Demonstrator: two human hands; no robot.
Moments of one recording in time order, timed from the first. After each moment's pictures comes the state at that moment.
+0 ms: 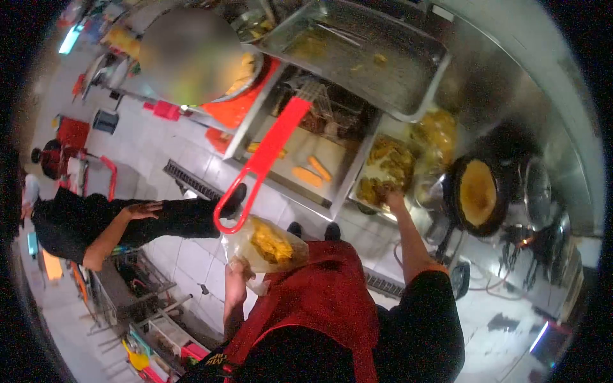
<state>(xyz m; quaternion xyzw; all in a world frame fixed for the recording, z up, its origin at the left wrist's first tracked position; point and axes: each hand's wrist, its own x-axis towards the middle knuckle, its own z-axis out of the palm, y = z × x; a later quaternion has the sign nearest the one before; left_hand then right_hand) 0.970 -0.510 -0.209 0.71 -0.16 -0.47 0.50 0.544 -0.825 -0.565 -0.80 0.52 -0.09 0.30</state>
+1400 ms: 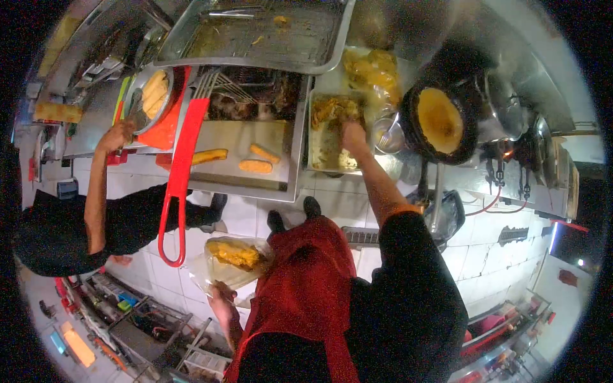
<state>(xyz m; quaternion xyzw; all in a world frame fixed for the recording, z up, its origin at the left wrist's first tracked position) 0.985 -0.474 -0.219 0.74 -0.07 -0.42 0.52 0.588 -0.880 -0.430 -0.71 0.68 0.11 0.15</state>
